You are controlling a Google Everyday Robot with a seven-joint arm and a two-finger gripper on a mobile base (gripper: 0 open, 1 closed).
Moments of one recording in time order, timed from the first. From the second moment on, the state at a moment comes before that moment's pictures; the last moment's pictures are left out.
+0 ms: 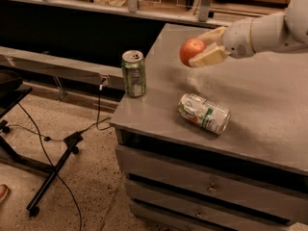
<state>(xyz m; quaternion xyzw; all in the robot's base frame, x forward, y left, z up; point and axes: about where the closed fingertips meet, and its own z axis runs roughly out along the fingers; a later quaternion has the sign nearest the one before) 0.678 -0.149 0.914 -0.52 0.67 0.17 0.49</state>
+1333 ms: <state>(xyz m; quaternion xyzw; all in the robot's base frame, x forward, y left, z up) 0.628 -0.088 0.883 -0.60 0.60 0.27 0.44</state>
